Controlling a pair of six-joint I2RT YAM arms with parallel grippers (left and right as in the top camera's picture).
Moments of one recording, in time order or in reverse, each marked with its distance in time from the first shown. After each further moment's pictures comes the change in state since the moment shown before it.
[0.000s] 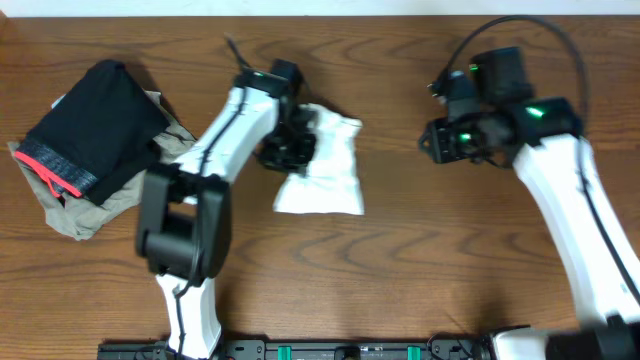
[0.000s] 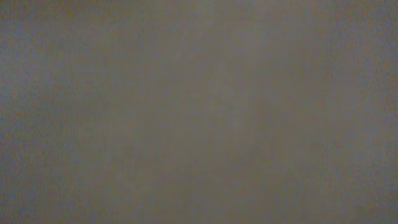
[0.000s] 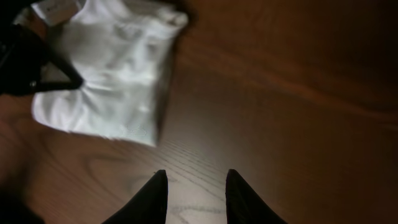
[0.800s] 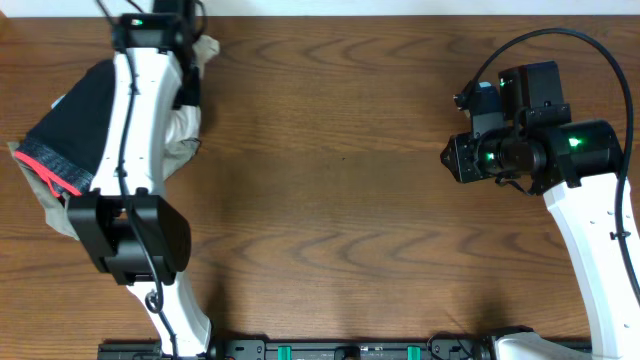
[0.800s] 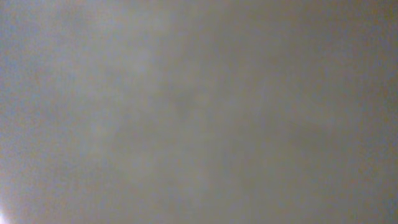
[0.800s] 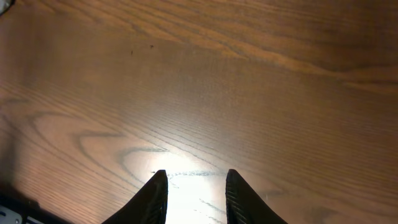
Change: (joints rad) left arm 0.310 -0.033 0.395 -0.112 -0.688 -0.009; right arm -0.013 -0.109 0.001 -0.137 0.073 -0.003
